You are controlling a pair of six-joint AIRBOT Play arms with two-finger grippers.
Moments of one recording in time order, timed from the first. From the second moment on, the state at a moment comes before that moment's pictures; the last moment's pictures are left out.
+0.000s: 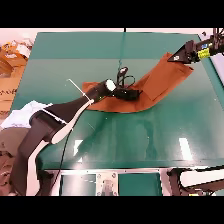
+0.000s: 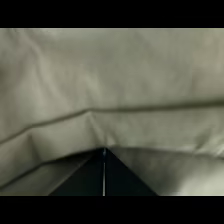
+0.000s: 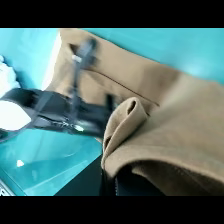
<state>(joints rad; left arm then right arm) -0.66 -2.10 1.78 0.70 -0.66 -1.41 -0.22 -1.59 1.90 -0.78 1.65 1.29</state>
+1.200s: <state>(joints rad) 0.08 -1.88 2.08 0.81 -1.47 -1.33 0.57 -1.90 1.81 -0.72 0.82 1.40</state>
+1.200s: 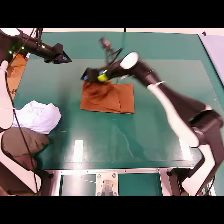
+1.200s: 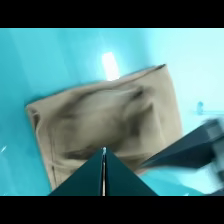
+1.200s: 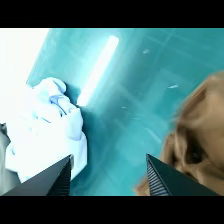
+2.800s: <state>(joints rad) 0.09 -1.87 2.08 0.81 -1.48 -1.30 0.11 -1.85 1.55 -0.61 1.13 1.29</state>
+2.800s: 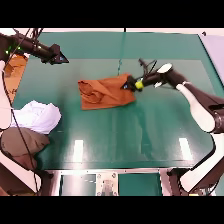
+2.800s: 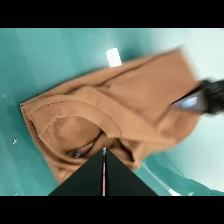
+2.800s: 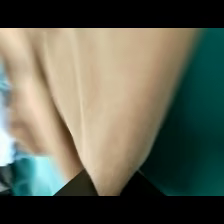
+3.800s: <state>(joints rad) 0.09 -1.87 2.08 0.81 -1.48 -1.30 -0.91 -1.52 1.74 -0.84 1.27 1.63</state>
